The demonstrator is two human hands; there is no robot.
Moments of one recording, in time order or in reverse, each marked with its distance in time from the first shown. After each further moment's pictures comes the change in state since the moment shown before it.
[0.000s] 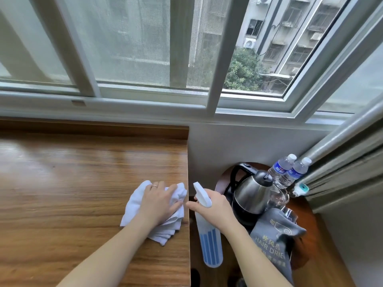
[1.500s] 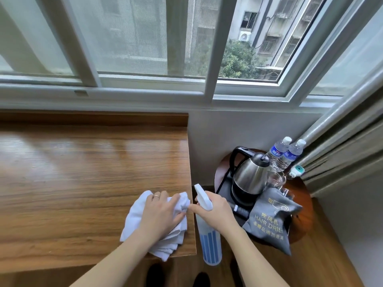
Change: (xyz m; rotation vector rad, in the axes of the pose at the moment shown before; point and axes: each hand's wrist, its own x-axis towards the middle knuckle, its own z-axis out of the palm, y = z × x) left_hand -0.090 0.026 -0.017 0.030 -0.039 0.042; right_hand -0.062 0.020 0.033 0.083 0.013 0.001
